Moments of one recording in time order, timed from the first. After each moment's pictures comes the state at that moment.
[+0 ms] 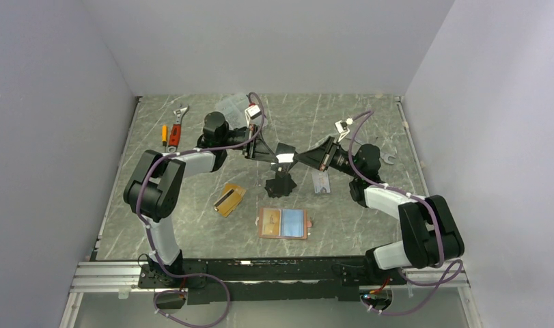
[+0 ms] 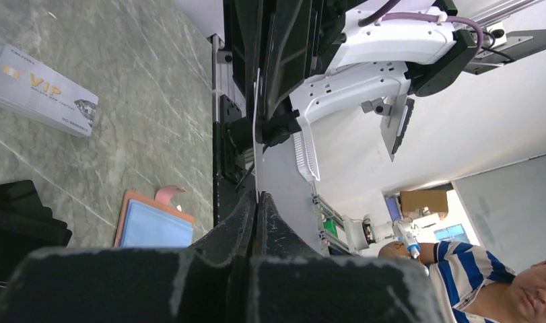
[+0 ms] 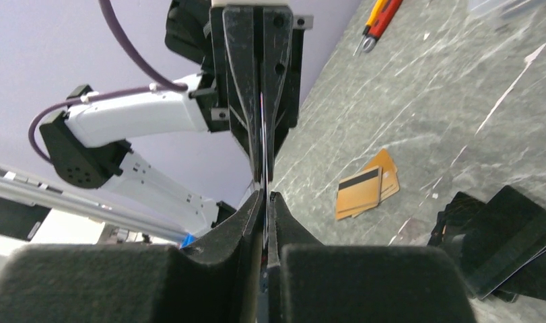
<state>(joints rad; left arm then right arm) -0.39 1.86 1.05 0.93 1.37 -1.14 0.26 1.38 0.54 0.95 -0.84 1.09</state>
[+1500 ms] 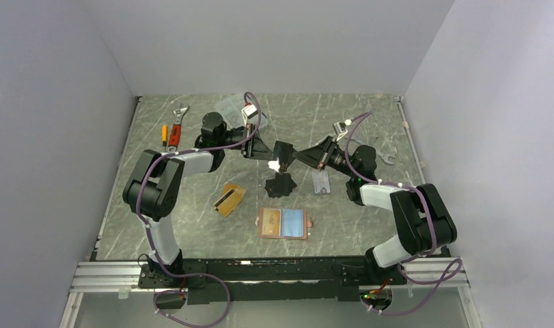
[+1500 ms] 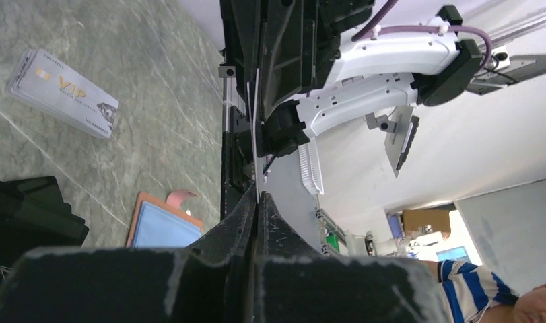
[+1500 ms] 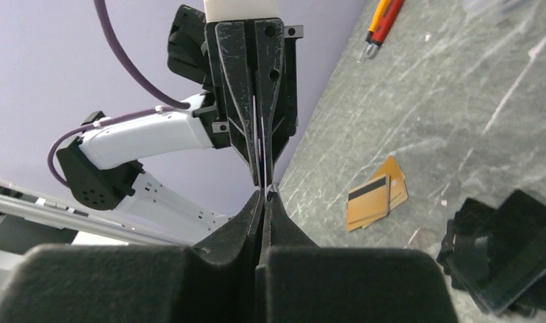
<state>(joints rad) -0.37 1.87 1.04 0.95 1.33 -1.15 0.26 1.52 0.53 1.15 -0.82 1.24</state>
